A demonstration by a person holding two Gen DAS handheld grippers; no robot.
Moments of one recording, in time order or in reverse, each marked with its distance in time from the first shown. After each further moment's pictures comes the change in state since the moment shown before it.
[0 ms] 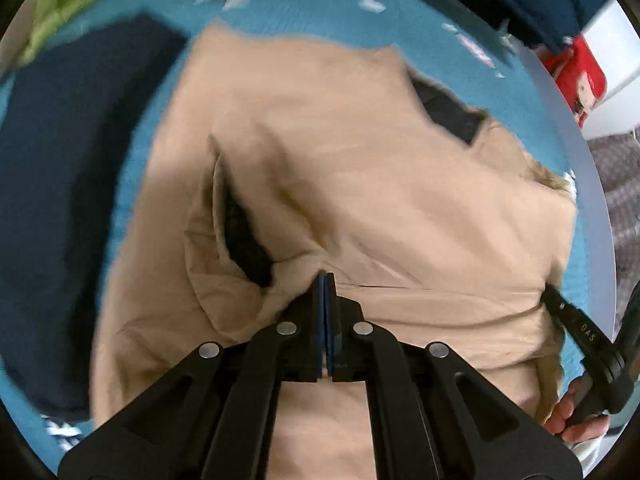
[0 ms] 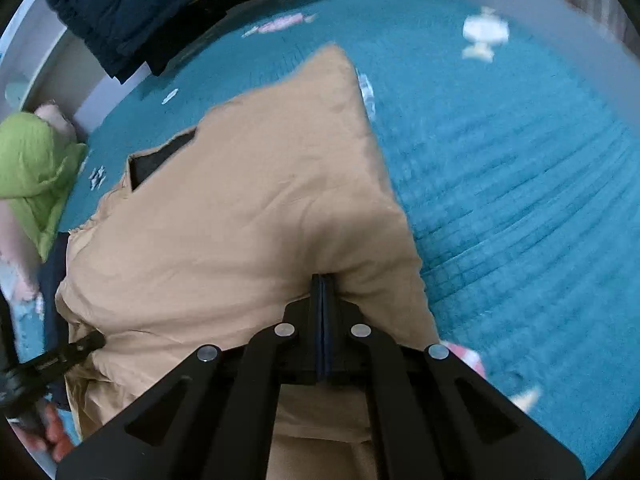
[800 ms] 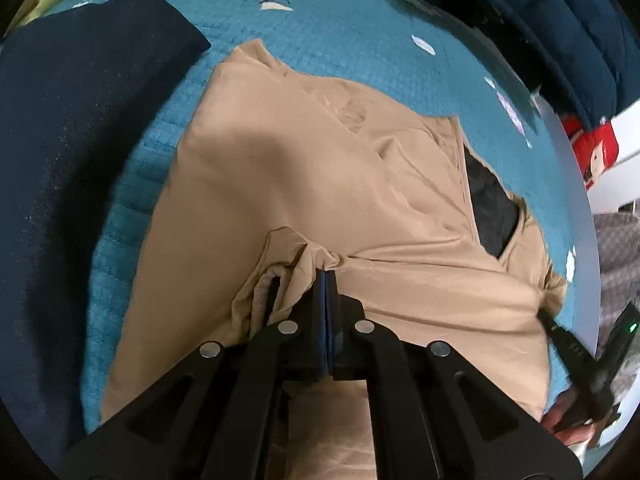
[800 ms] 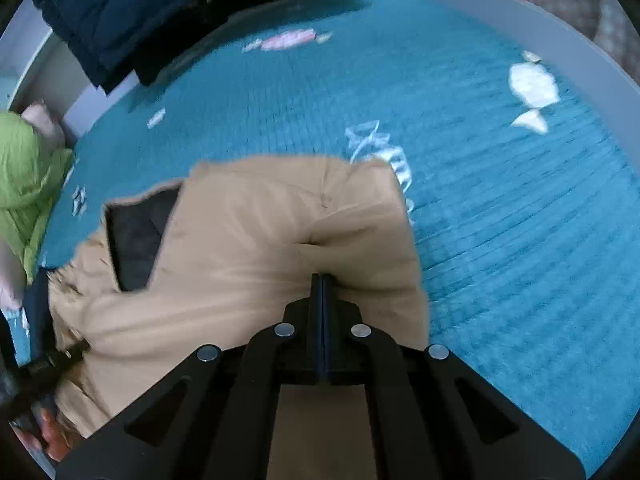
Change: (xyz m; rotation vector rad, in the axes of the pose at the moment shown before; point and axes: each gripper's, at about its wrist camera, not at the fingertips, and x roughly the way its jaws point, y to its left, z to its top) left arm 0.056 0.047 0.052 -0.203 -0.039 -0.041; right arm 0.078 -0.015 0.060 -0.004 0.015 -0.054
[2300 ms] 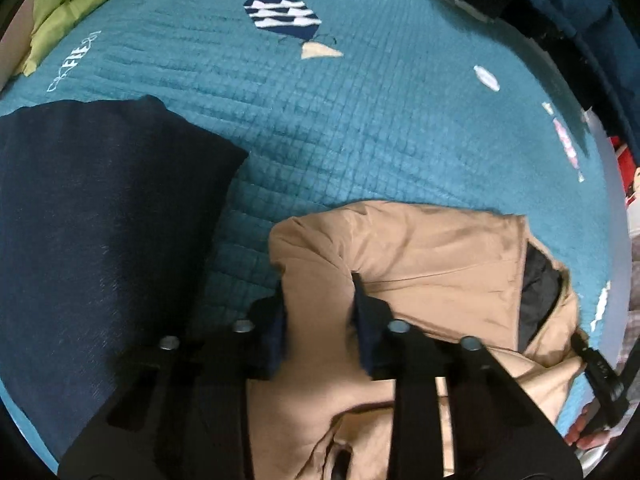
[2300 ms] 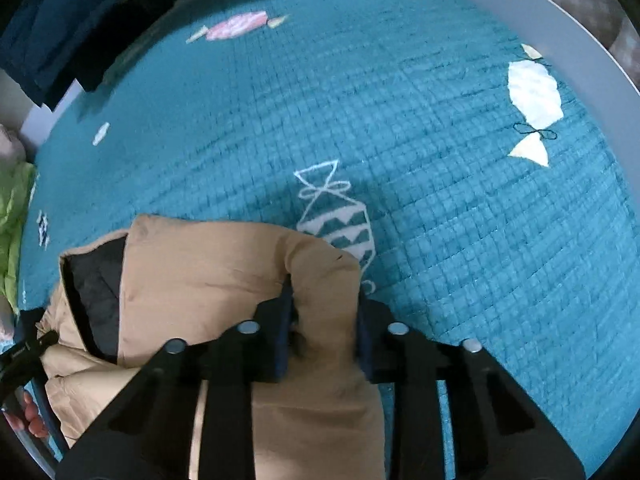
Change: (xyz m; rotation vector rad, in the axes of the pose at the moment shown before) left arm 0.003 0.021 0.099 -0.017 0.073 0.149; right arm 0.016 -0.022 0.059 0.110 0.155 -0.096
